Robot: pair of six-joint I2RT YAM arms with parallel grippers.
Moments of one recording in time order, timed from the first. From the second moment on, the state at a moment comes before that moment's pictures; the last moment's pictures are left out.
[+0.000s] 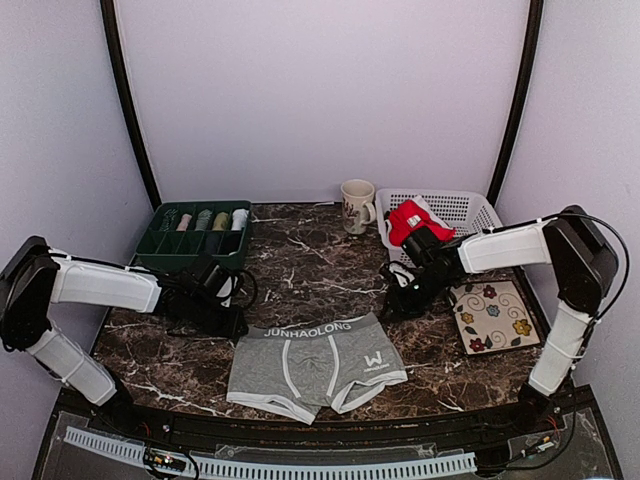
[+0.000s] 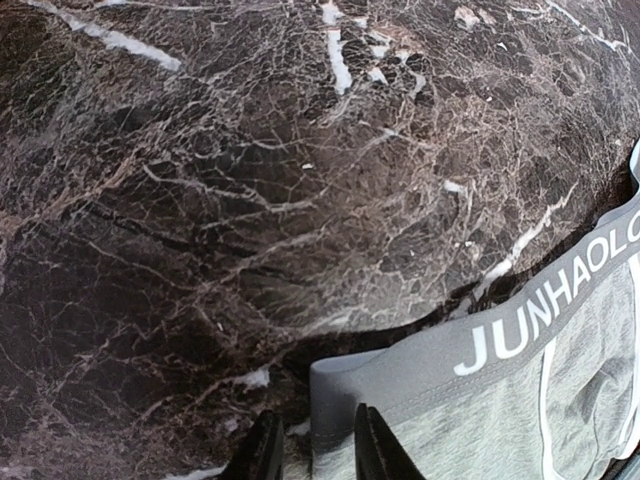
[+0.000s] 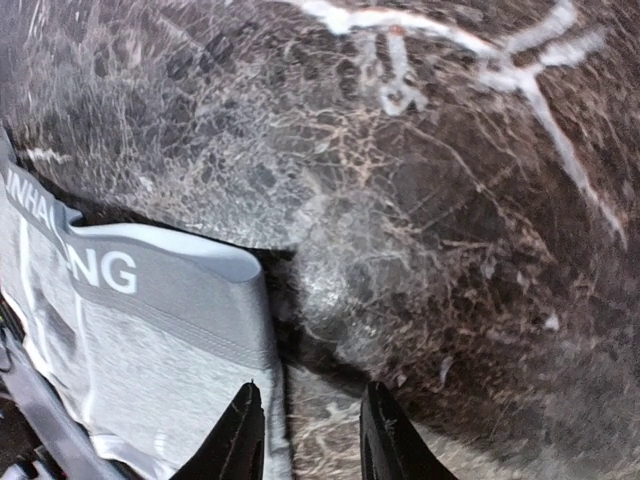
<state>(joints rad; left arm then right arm) -0.67 1.48 0.69 -0.29 0.06 -0.47 0.59 1.79 1.02 -0.45 -0.39 0.28</state>
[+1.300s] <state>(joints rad) -0.52 1.35 0.69 -0.36 0.04 -0.39 0.76 1.70 1.30 -0.60 -0.50 0.09</state>
